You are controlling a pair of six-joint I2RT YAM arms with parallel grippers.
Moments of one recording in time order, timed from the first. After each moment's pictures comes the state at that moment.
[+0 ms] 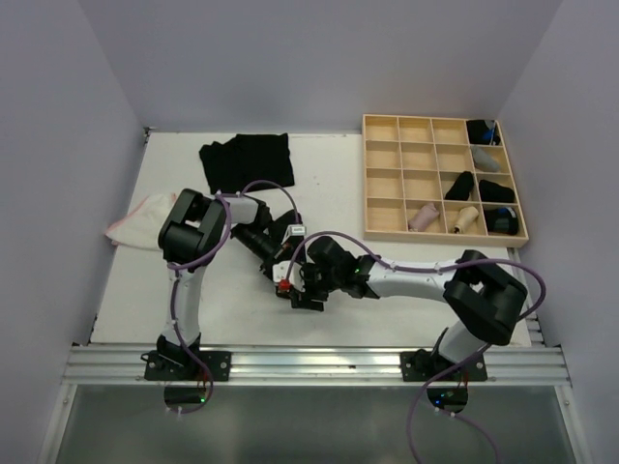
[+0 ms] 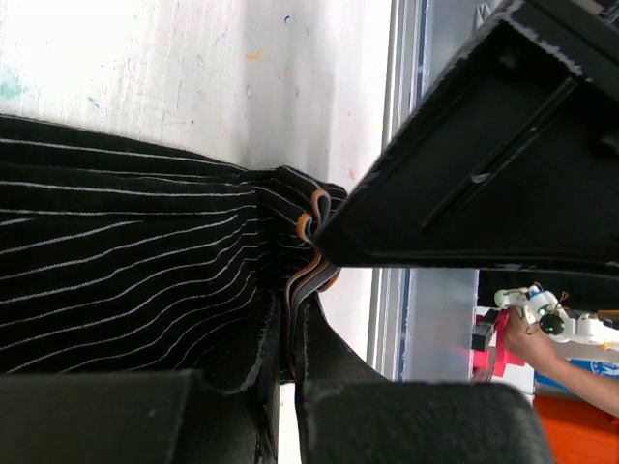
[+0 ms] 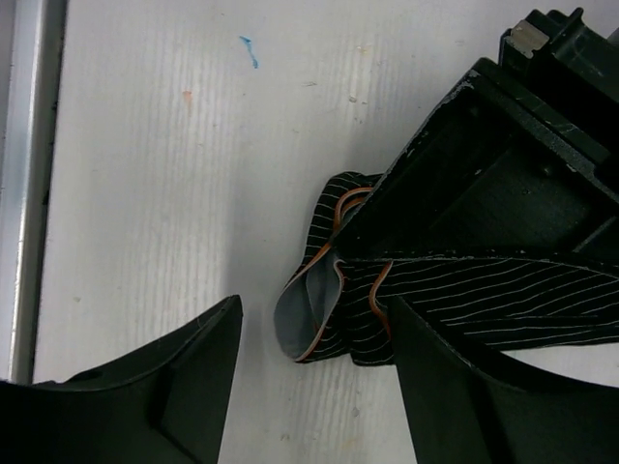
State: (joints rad) left arm -0.39 2.19 1.29 -1.13 1.11 0.89; right arm 0.99 1.59 0.82 -0.04 -0.38 -0.55
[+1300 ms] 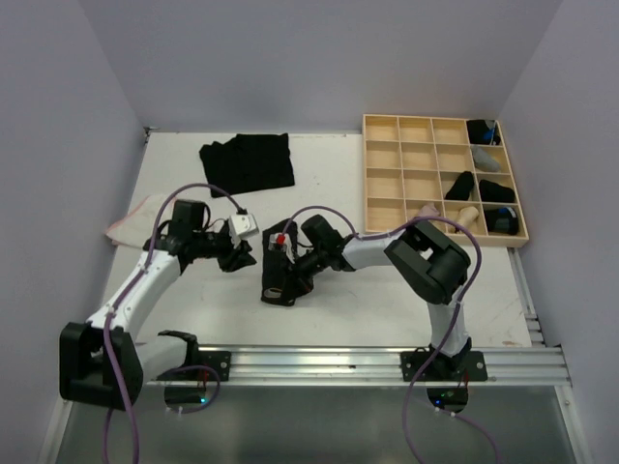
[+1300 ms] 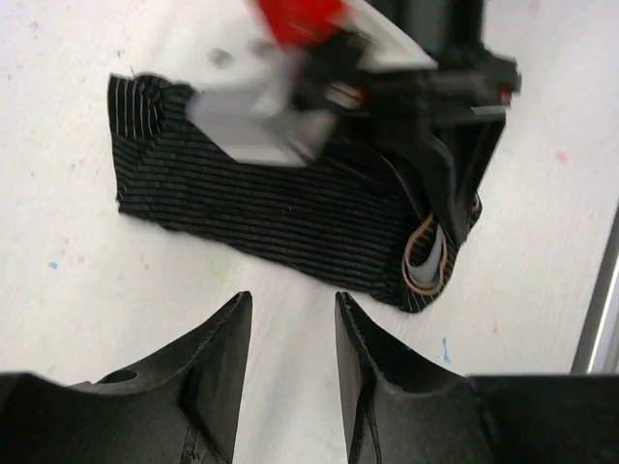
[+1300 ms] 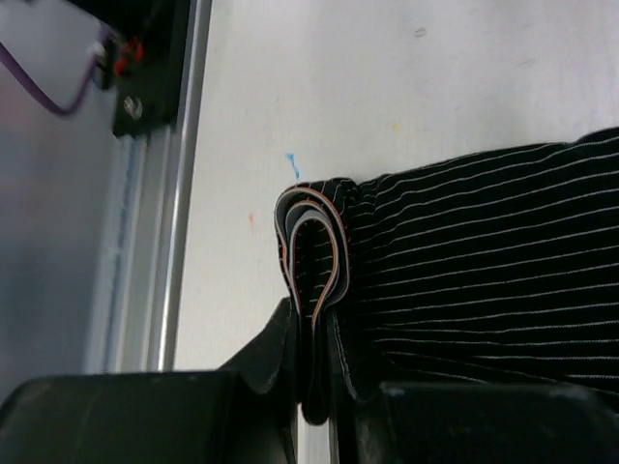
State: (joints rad) left arm -0.16 1.18 0.76 -0.53 0.81 0.72; right arm 0.83 1.98 1.01 0.11 -0.92 -0.11
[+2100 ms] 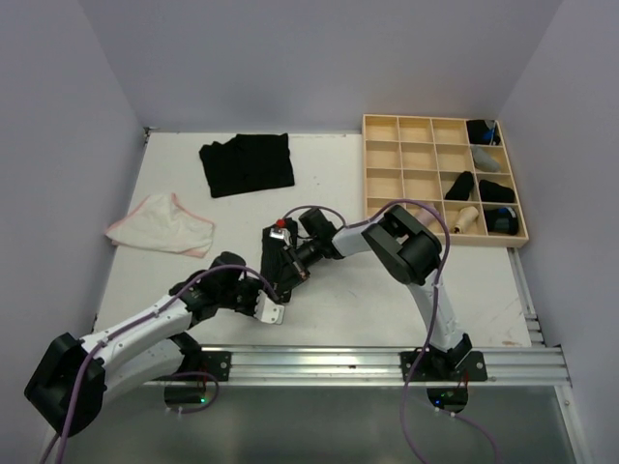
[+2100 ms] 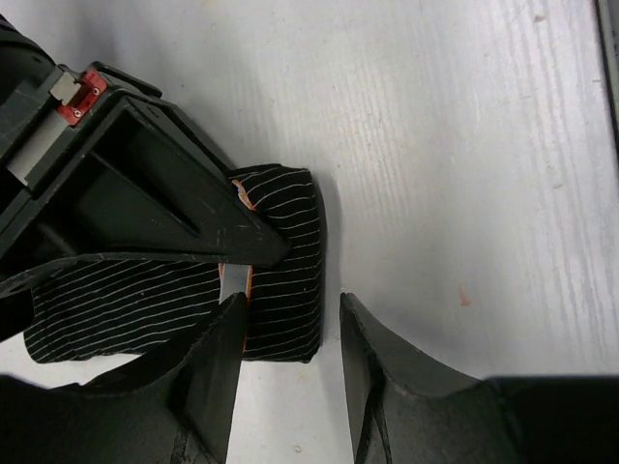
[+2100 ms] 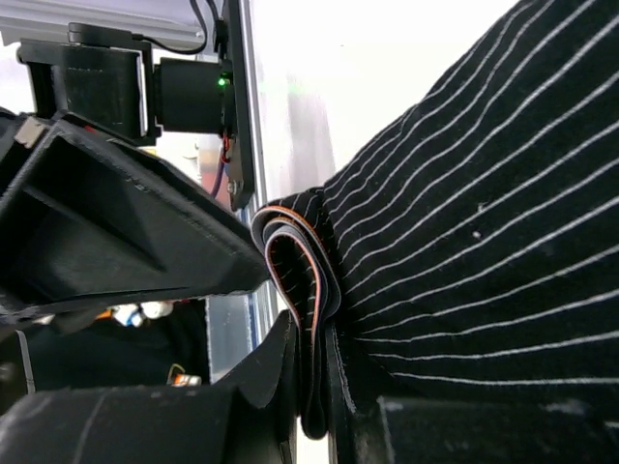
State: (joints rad) left arm -0.64 0.91 0.35 -0.31 0.46 1.11; right arm 0.74 2.26 1.22 0.13 -1.20 0.45
